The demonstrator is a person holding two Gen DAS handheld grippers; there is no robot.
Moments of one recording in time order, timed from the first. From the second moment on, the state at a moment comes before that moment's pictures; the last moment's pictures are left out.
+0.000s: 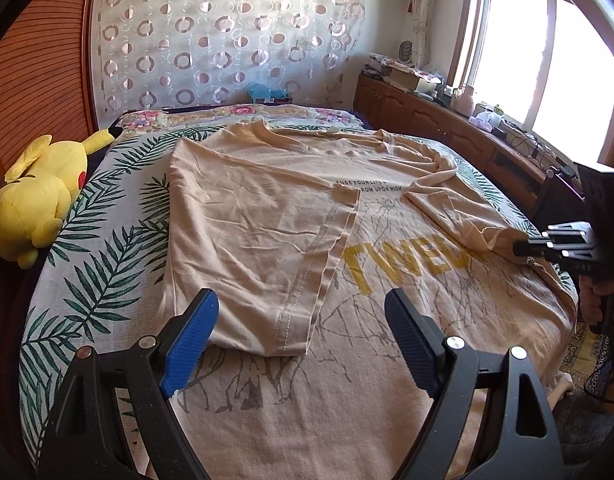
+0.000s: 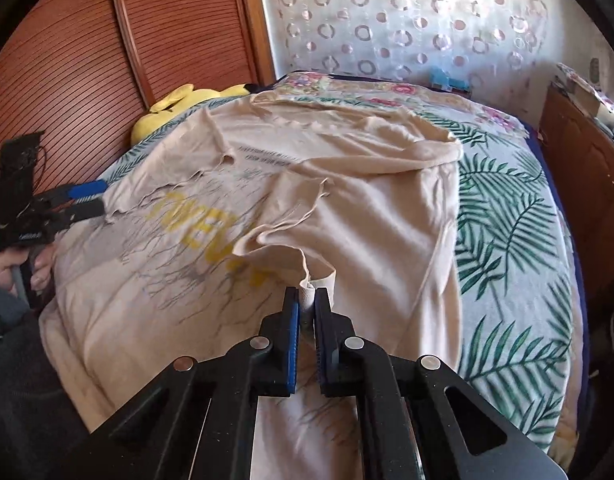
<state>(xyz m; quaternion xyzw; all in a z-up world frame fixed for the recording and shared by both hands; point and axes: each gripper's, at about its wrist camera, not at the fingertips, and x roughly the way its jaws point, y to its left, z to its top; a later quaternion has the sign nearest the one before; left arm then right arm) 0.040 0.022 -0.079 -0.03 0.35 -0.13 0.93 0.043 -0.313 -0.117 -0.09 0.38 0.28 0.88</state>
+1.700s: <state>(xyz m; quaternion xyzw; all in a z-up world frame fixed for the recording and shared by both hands) 0.165 -0.175 -0.068 0.07 0.41 -0.30 0.86 0.054 -0.354 -0.127 -0.06 0.37 0.12 0.92</state>
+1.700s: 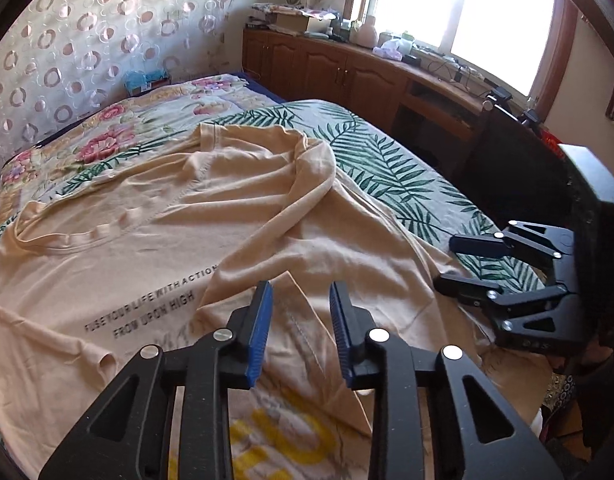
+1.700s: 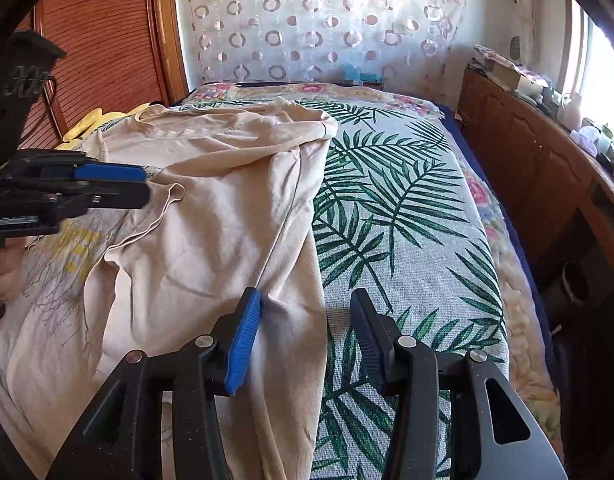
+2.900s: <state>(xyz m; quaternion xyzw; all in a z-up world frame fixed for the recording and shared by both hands) 0.114 -0.052 -0.051 0.01 0.35 -0.18 0.92 0.057 -0.355 -0.130 -0.06 0.37 0.12 0.92</state>
